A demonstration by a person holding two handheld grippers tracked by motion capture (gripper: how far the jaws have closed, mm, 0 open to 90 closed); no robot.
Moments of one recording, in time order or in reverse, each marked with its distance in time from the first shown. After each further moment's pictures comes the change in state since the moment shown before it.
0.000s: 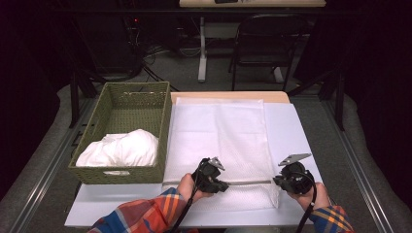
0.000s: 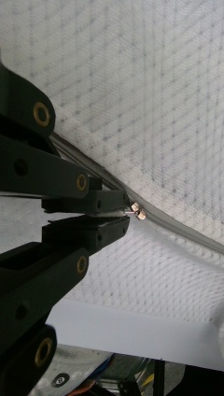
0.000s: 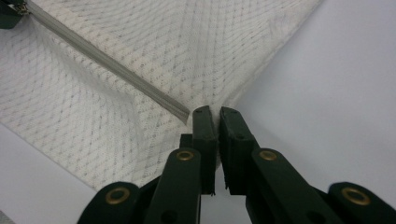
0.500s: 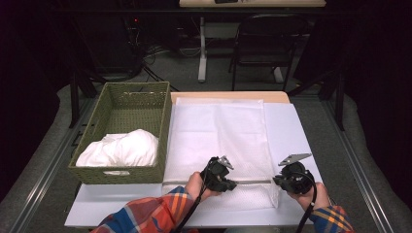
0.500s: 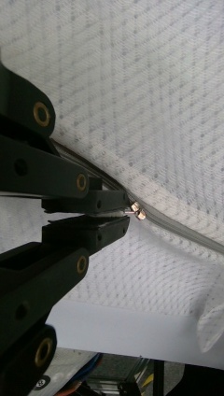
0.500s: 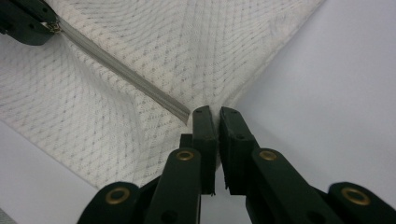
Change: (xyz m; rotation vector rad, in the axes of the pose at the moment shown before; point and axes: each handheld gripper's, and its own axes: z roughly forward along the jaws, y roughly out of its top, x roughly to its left) left arm -0.008 0.018 0.015 -0.005 -0.003 0.031; right arm 0.000 0.000 -0.001 -0.005 0.003 -0.004
